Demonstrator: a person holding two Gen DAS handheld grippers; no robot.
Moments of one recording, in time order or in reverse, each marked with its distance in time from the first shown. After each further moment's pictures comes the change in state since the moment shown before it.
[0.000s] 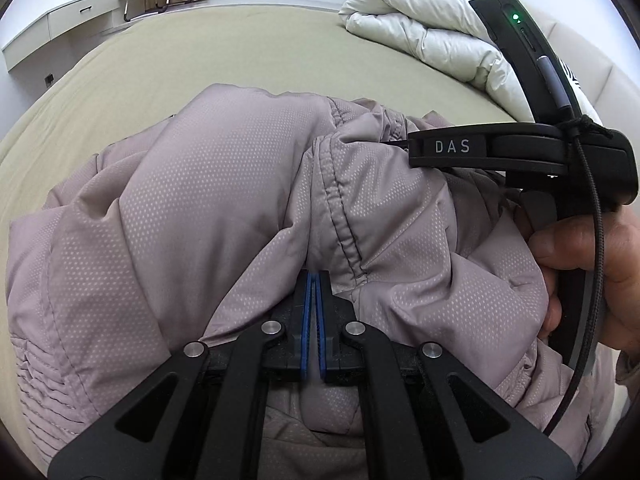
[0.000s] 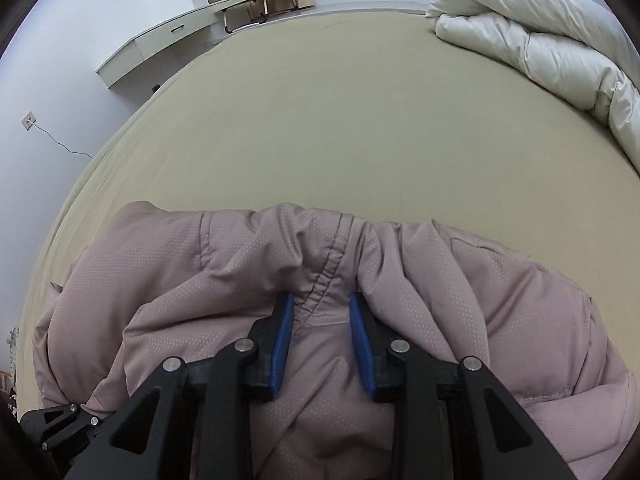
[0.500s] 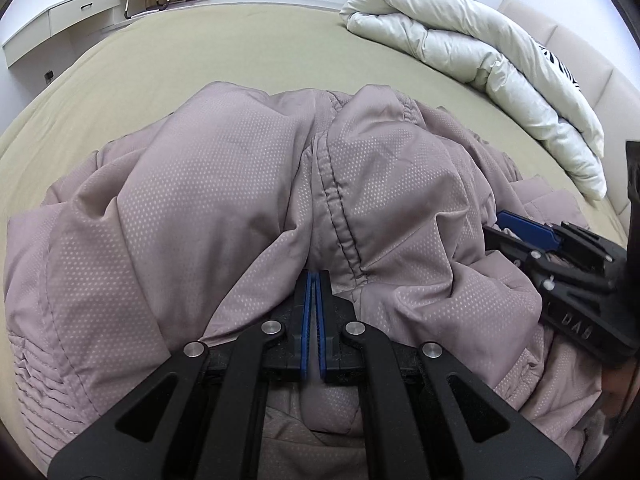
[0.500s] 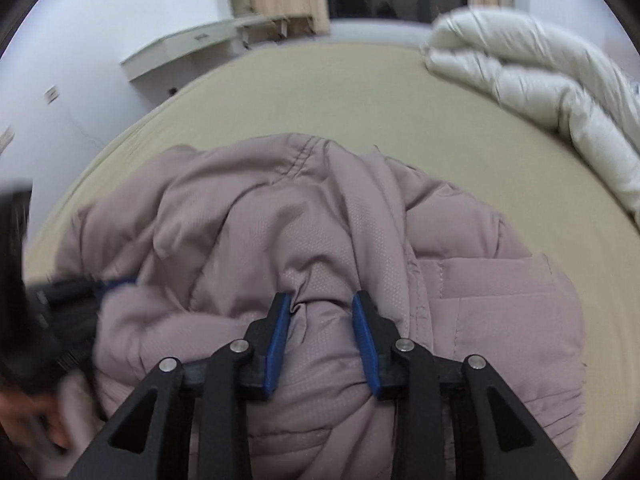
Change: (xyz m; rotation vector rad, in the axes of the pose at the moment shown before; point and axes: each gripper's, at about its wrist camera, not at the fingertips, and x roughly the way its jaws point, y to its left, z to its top) left arm -0.005 0.004 0.001 -0.010 0.012 -0.005; right arm -0.062 -0.005 -0.092 -0.134 -0.146 -0.051
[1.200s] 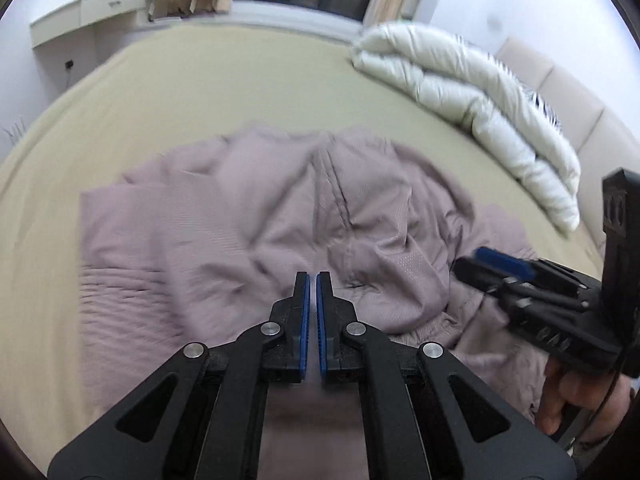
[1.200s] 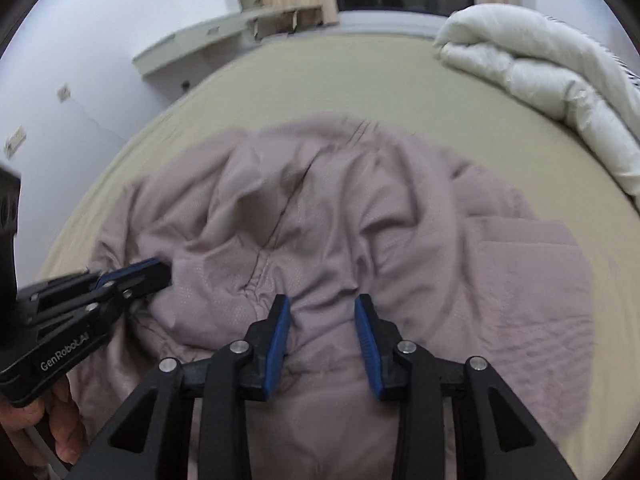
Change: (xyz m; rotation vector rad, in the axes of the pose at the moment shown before) left arm -0.113 0.012 -0.026 -0.107 -0.140 -0.033; right arm -0.053 0.029 -0.010 0.065 0.025 0.051
